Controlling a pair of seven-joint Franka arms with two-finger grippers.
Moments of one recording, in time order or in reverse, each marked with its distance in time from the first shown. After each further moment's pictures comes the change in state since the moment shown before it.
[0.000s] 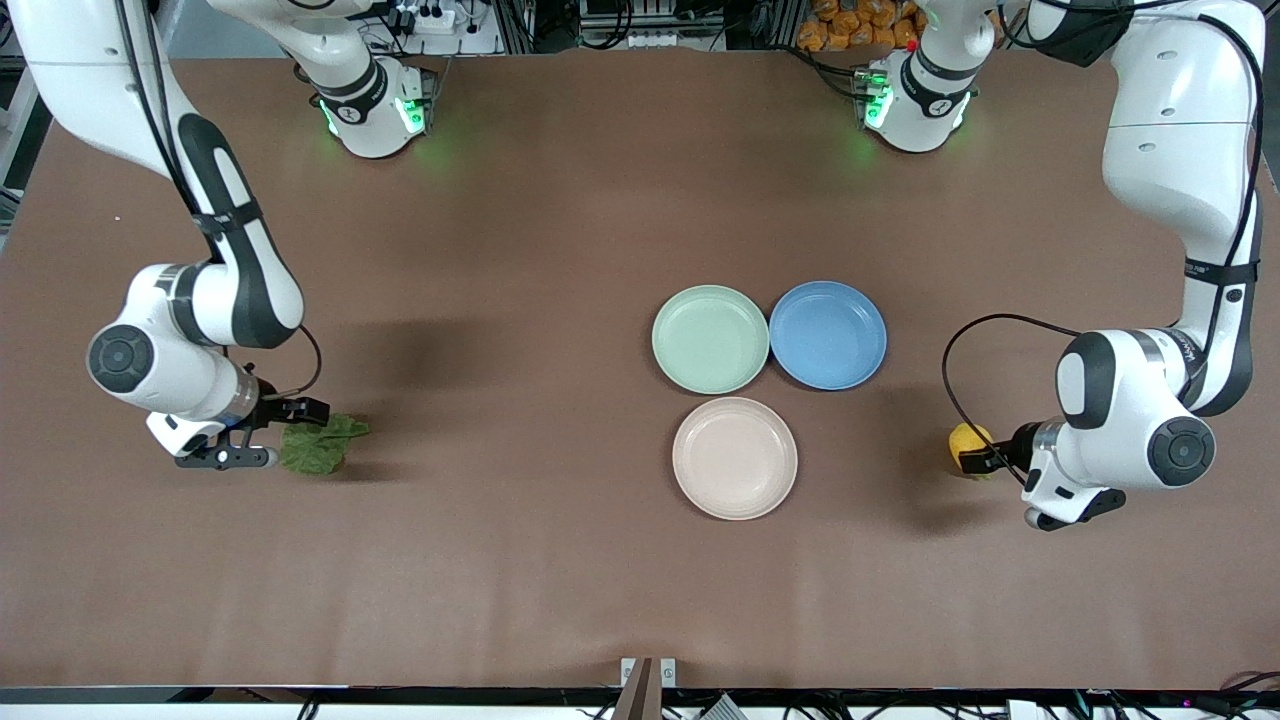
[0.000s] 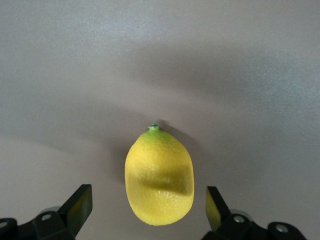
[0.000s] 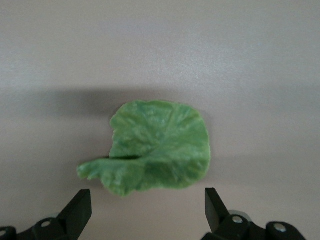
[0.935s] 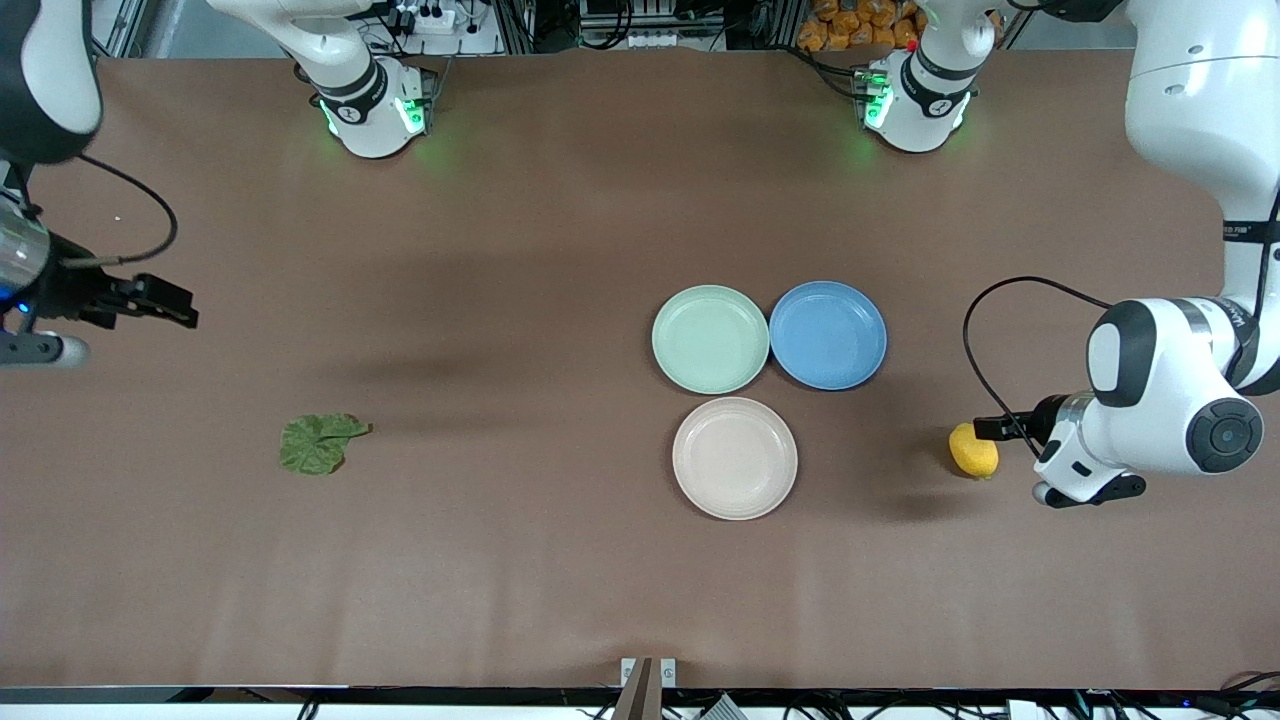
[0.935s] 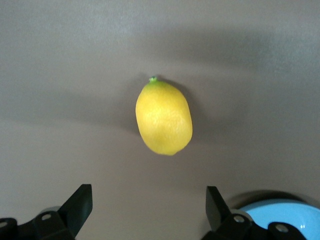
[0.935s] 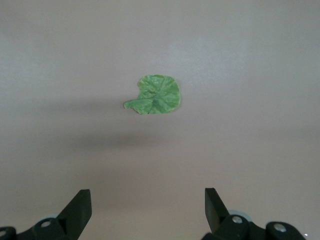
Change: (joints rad) left arm -0.011 -0.106 0.000 -0.003 0.013 -0.159 0.147; right arm 0.004 -0.365 -0.013 0.282 -0.002 -0.686 0.001
